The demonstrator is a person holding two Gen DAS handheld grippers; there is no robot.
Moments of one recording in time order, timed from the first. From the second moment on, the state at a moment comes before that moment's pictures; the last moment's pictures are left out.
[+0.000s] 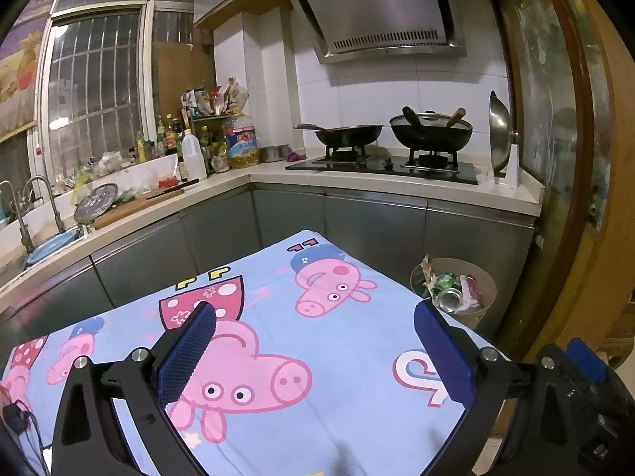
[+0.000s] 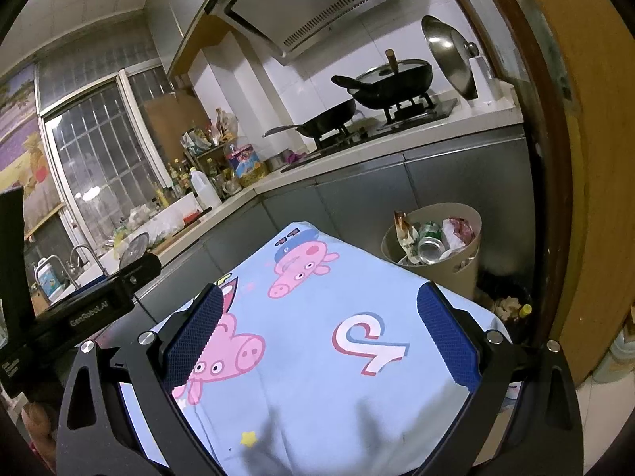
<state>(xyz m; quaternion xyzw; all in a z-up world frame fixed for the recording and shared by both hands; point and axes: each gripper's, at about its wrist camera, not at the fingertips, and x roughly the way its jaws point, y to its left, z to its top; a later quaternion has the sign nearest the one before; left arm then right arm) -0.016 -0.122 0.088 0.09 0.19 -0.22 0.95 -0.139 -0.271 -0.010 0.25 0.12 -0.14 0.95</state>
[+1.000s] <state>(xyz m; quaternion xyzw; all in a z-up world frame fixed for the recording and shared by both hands) -0.020 -0.124 0.092 0.10 0.20 -0.22 0.95 -0.138 -0.266 -0.006 0.25 0.12 -0.14 0.95</state>
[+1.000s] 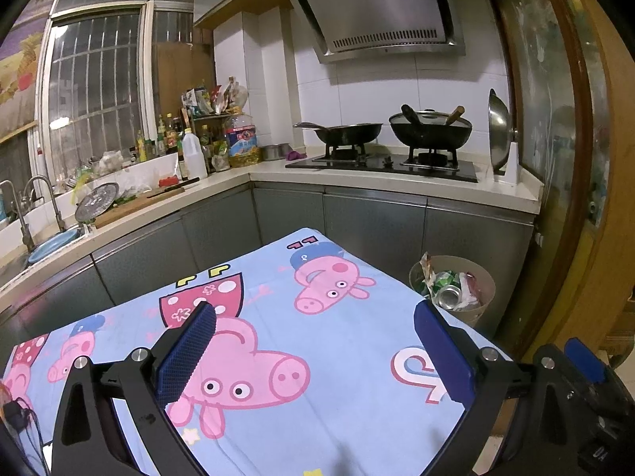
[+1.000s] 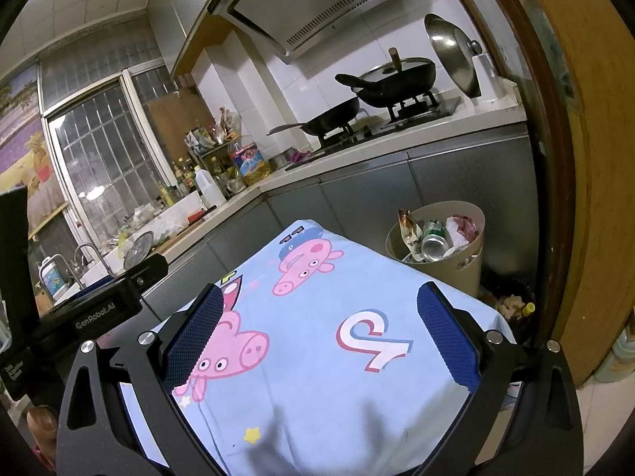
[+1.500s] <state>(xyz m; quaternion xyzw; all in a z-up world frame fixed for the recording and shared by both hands) -0.017 -0.128 0.088 0.10 0.21 -0.22 0.95 -0.138 -0.258 -0.010 0.25 0.12 -0.13 0.95</state>
